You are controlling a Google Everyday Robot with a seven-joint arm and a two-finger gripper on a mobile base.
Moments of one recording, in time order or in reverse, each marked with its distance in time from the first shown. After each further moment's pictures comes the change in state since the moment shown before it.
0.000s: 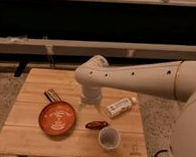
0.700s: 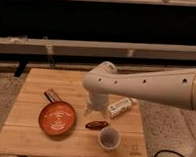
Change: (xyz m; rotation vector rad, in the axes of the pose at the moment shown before) arm 0.022 -0.028 0.002 -0.002 -0.002 0.035
